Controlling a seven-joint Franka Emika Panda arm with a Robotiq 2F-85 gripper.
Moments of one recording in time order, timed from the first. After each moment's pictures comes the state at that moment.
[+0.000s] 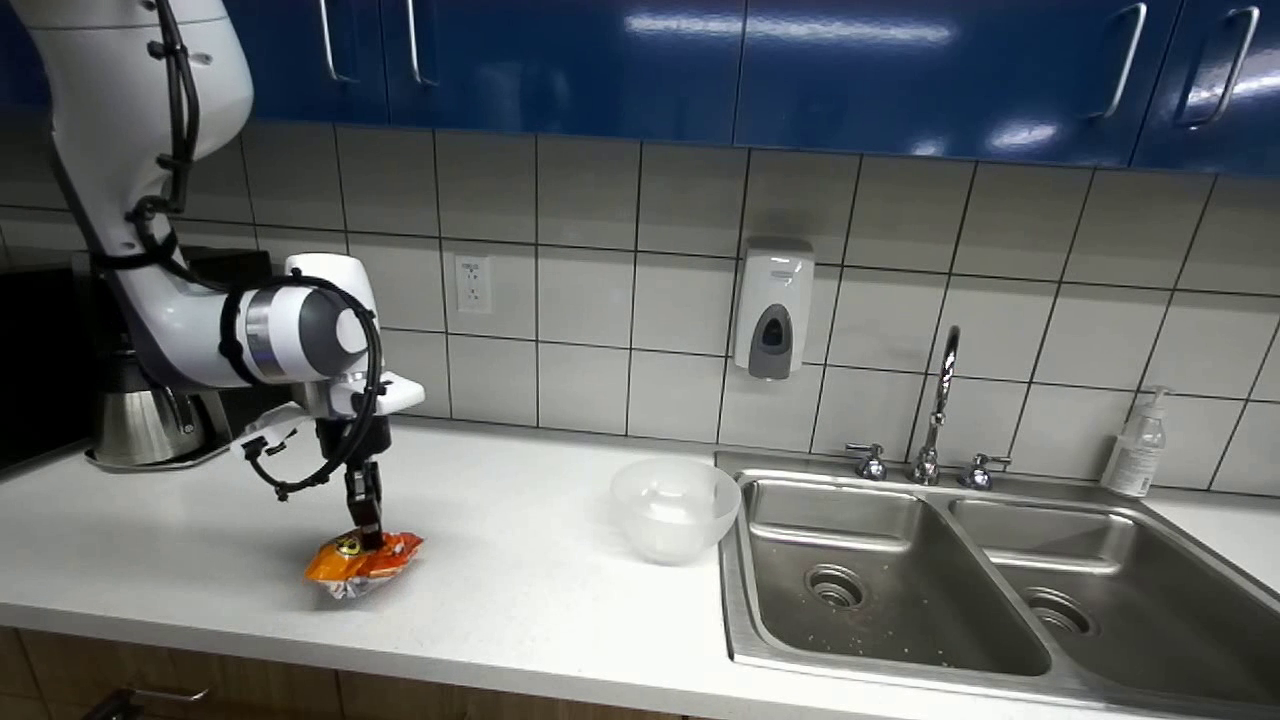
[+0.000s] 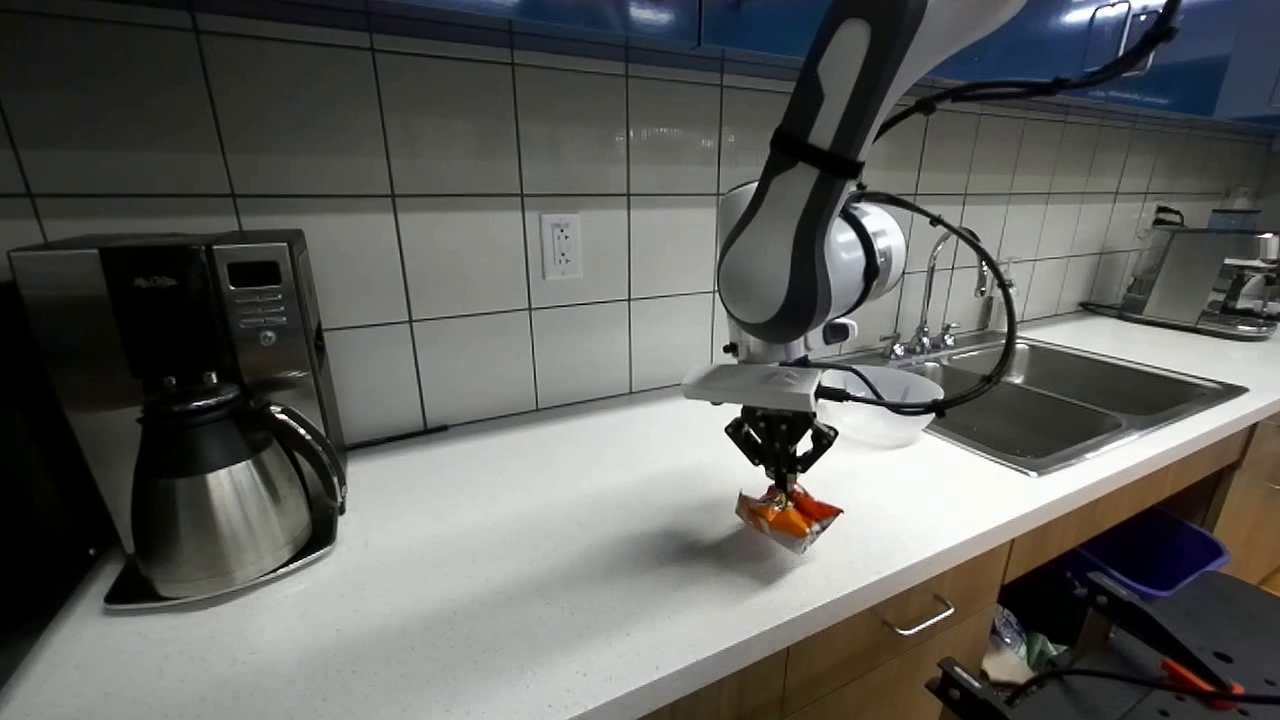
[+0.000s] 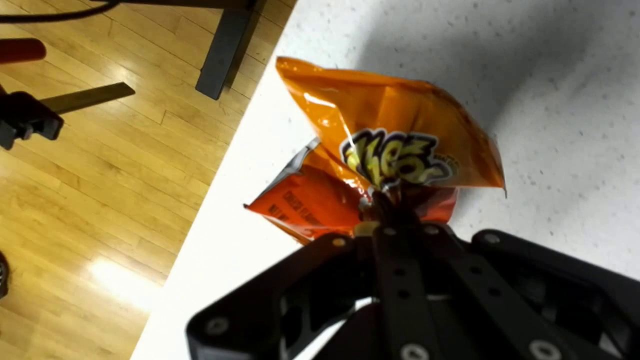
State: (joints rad) arm 0.24 0.38 -0.17 -2.40 -0.13 2.67 1.19
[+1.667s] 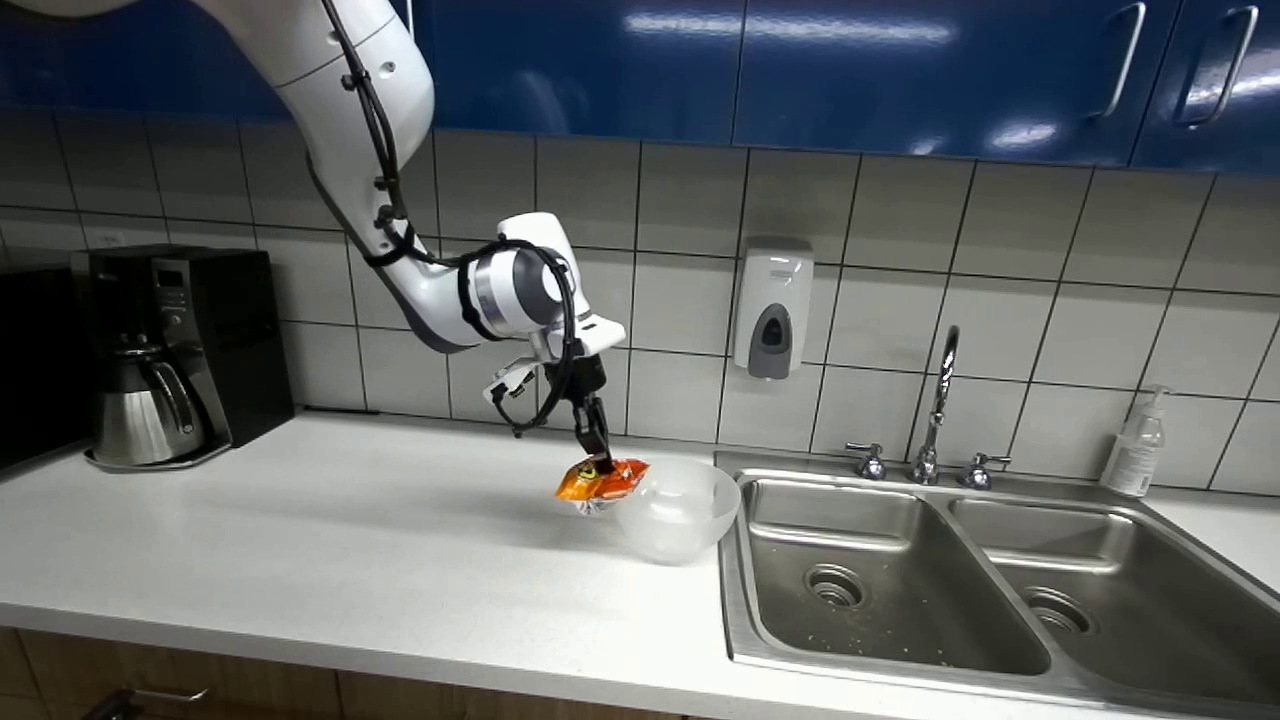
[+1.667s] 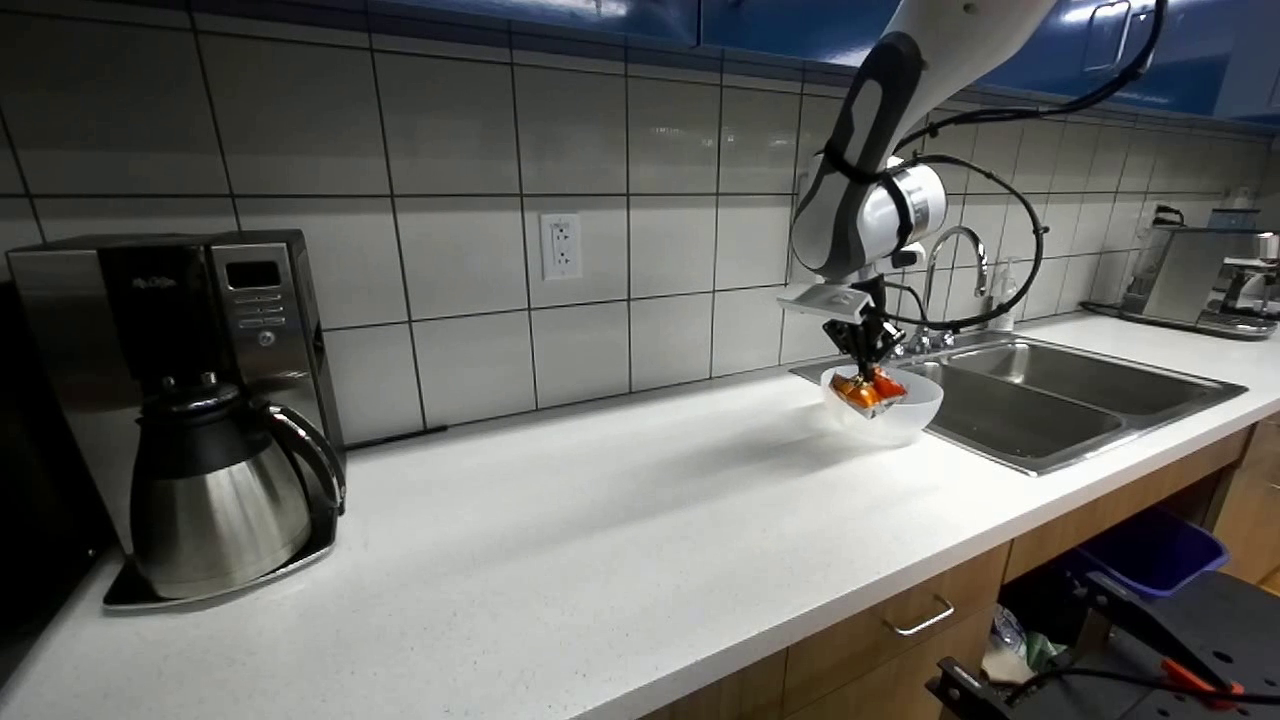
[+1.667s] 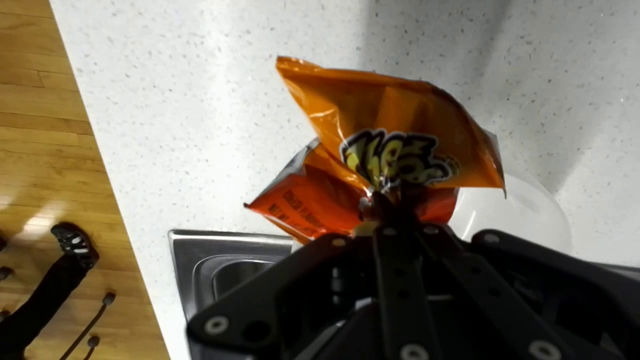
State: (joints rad) arm 0.08 0.58 -0.44 -1.96 -0.17 2.59 1.25
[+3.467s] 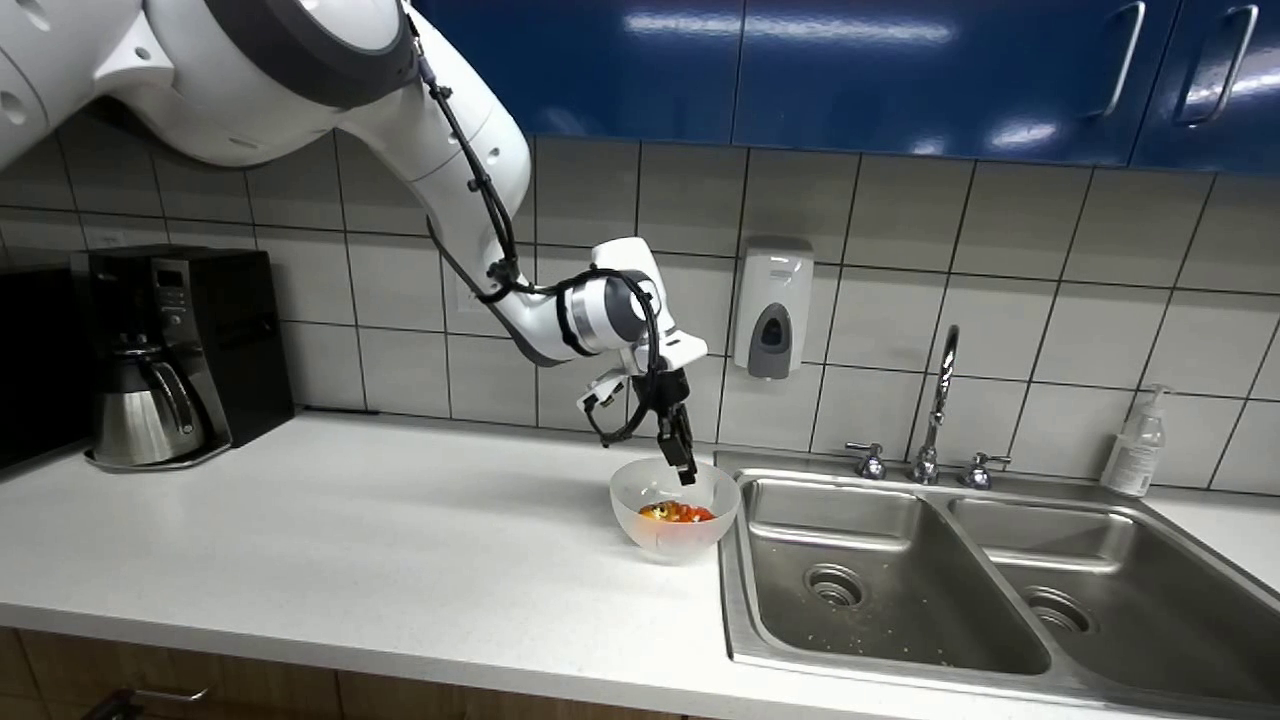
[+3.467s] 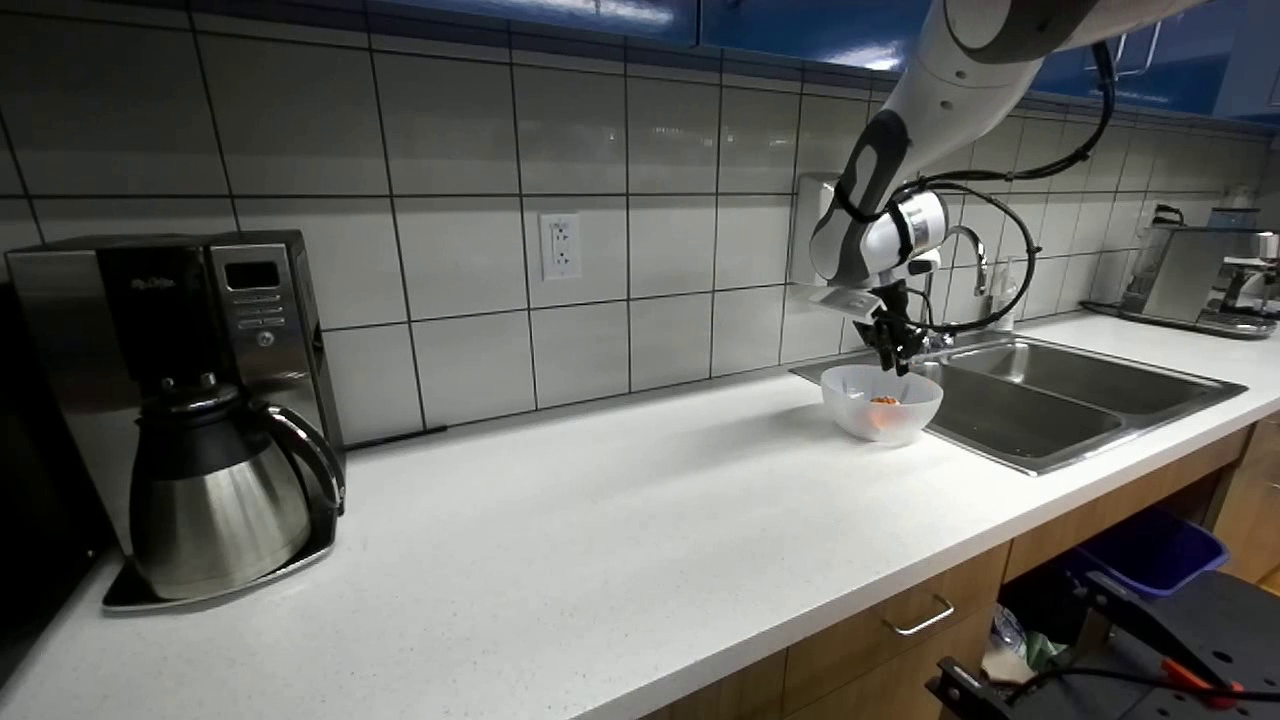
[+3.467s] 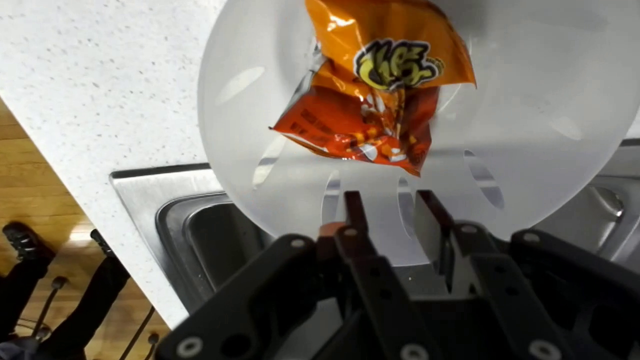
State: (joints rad) arm -0.12 0.85 -0.41 -1.54 -0.10 2.46 1.27
